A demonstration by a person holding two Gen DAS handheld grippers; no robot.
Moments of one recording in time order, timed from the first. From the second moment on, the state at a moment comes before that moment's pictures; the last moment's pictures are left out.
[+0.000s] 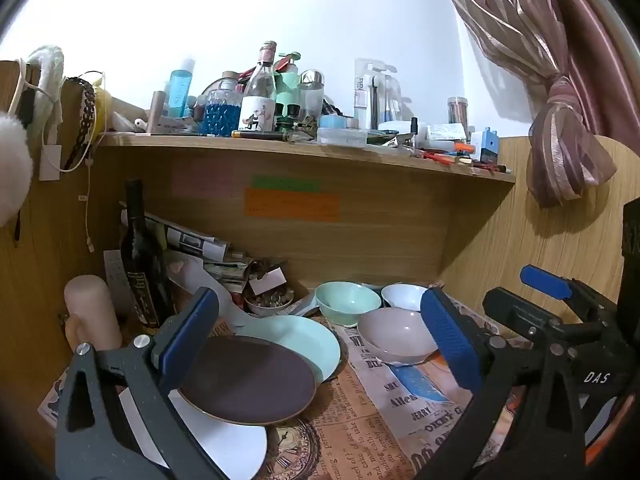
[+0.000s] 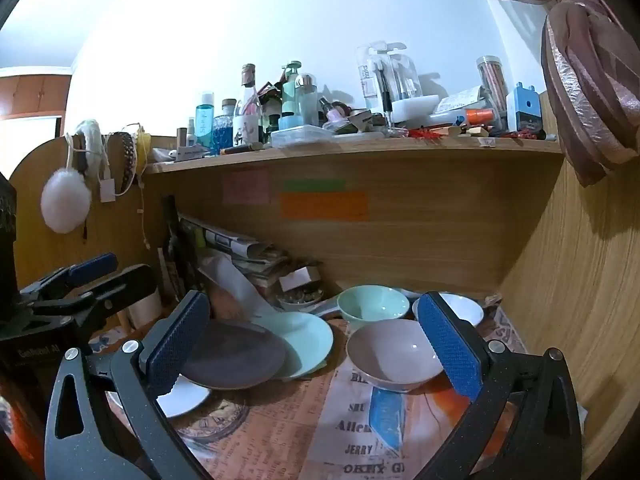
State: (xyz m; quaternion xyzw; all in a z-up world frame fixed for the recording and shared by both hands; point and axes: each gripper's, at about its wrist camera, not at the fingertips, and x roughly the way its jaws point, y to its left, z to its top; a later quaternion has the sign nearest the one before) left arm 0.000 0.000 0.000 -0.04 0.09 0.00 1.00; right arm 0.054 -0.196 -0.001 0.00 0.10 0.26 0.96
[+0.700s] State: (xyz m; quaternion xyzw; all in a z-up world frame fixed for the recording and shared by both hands) left arm 0.006 -0.003 -0.006 -0.04 0.10 0.00 0.99; right arm 0.051 -0.197 0.002 0.00 0.10 0.26 0.96
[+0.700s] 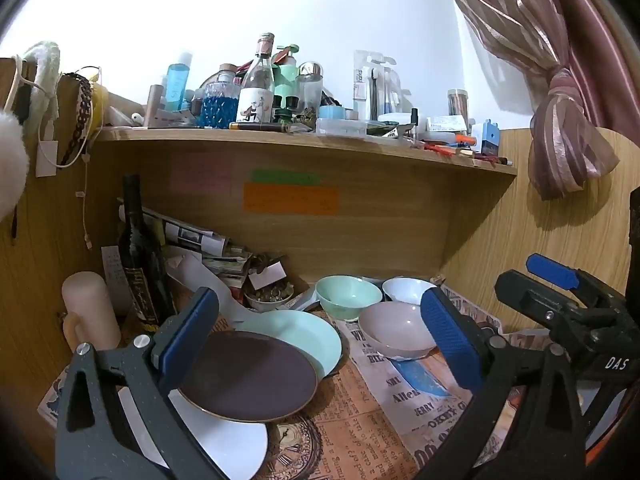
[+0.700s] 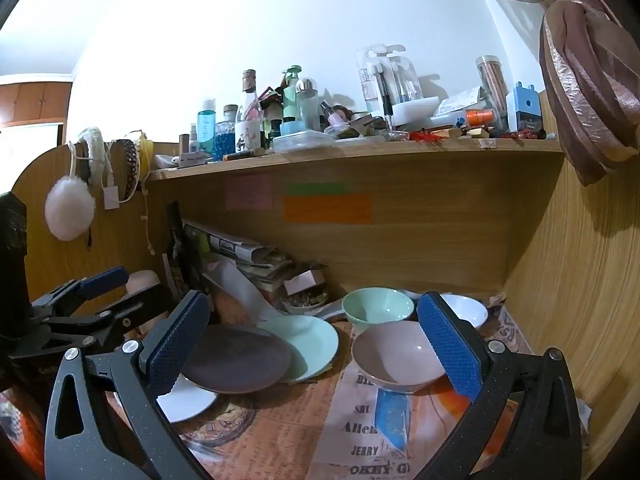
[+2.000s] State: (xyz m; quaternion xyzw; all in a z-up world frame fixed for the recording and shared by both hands) left arm 0.007 -0.005 -0.005 -0.04 0.10 0.00 0.99; right arm 0.048 -0.193 0.003 0.01 0.09 0.27 0.96
